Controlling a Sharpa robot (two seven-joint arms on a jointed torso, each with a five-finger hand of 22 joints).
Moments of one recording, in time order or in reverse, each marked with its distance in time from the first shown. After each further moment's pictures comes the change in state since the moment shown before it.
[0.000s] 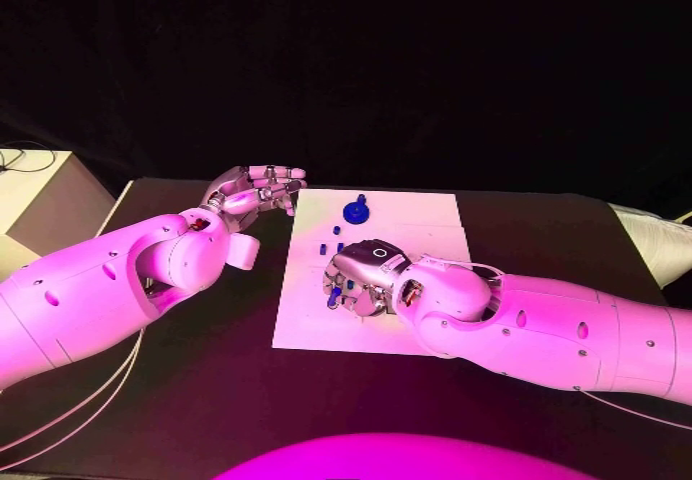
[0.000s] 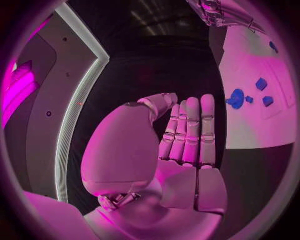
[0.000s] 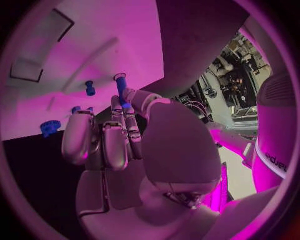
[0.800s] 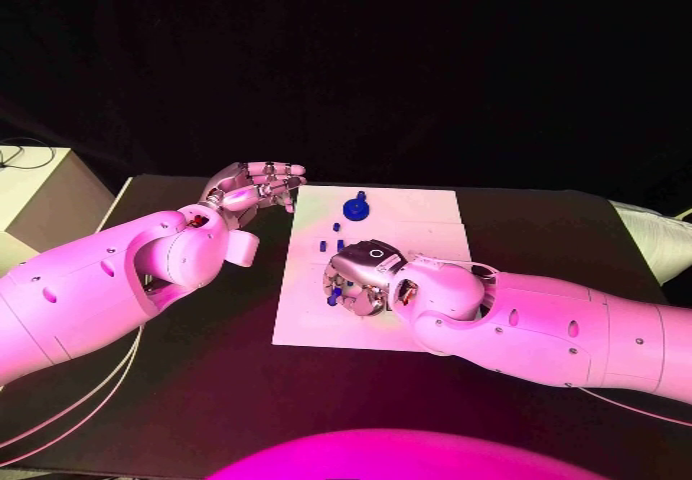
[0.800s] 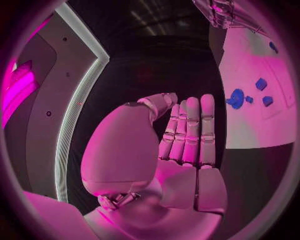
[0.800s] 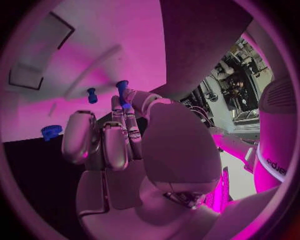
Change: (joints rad) left arm 0.000 -0.003 0.000 0.003 0.001 0.001 -0.001; left_hand 0.000 0.000 0.000 0.000 0.000 0.000 0.000 0.000 0.000 0.000 0.000 0.000 -0.001 0.000 0.000 0.000 0.000 0.000 0.000 0.000 0.000 0.000; right arm -0.008 0.021 -0.006 -0.028 -0.024 0.027 -0.012; right_hand -0.005 0.004 0.002 -0.004 0.004 -0.008 0.007 -0.003 0.004 0.000 0.000 -0.005 0.008 0.000 0.000 0.000 -0.008 0.000 0.000 0.000 -0.012 0.001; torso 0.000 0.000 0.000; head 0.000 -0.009
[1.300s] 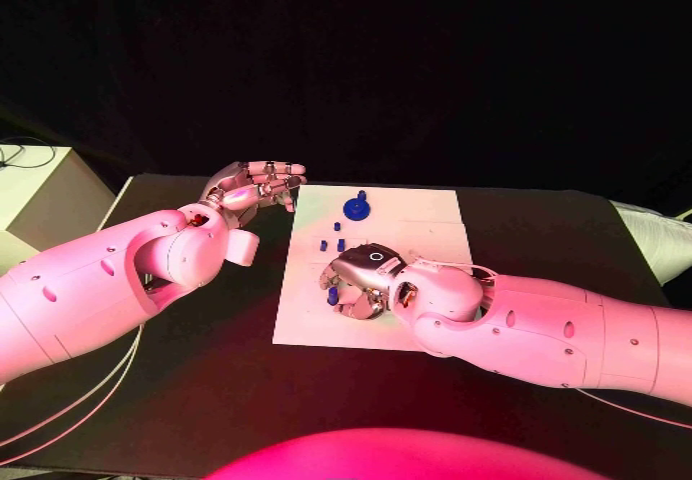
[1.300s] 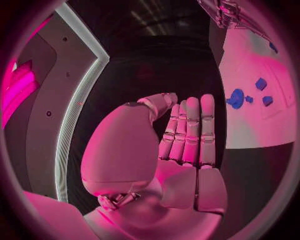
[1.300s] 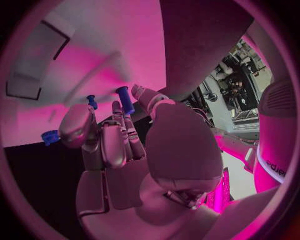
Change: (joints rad) left arm 0.000 -0.002 0.000 0.002 0.000 0.000 -0.001; left_hand 0.000 0.000 0.000 0.000 0.000 0.000 0.000 0.000 0.000 0.000 0.000 0.000 0.000 0.000 0.000 0.000 0.000 0.000 0.000 0.000 0.000 0.000; right arm -0.006 0.007 -0.010 -0.019 0.013 -0.003 0.019; right_hand -0.075 -0.049 -0.191 0.030 0.009 -0.167 0.022 -0.097 -0.044 -0.183 0.004 -0.061 -0.030 -0.002 0.031 -0.024 -0.064 0.000 -0.015 0.030 -0.176 -0.079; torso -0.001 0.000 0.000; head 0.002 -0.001
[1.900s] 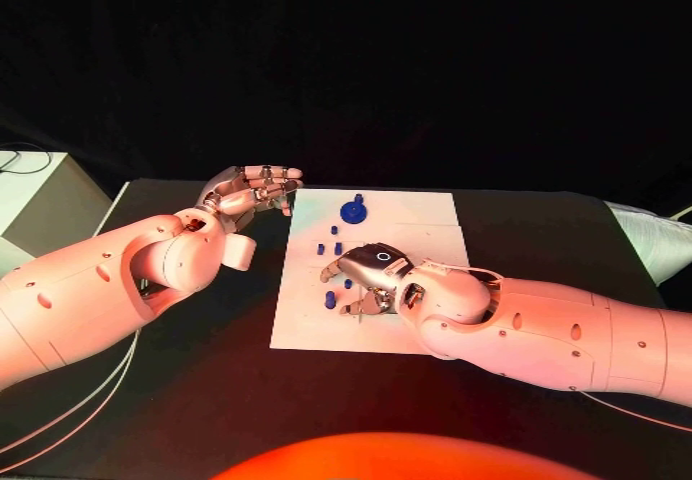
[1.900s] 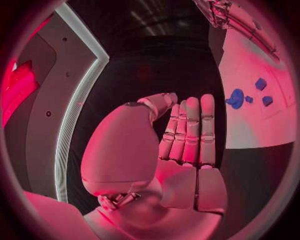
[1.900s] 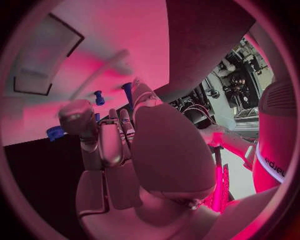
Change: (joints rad) left arm 0.000 0.000 0.000 -0.001 0.000 0.001 -0.002; left_hand 0.000 0.000 0.000 0.000 0.000 0.000 0.000 0.000 0.000 0.000 0.000 0.000 0.000 0.000 0.000 0.000 0.000 0.000 0.000 0.000 0.000 -0.001; right arm -0.001 -0.040 0.000 0.016 0.007 -0.061 0.000; right_hand 0.229 0.005 -0.358 0.210 0.017 -0.095 -0.022 -0.007 -0.063 -0.224 0.043 0.027 -0.001 -0.002 0.034 -0.010 -0.056 0.016 -0.008 0.026 -0.107 -0.065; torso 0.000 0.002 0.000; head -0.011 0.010
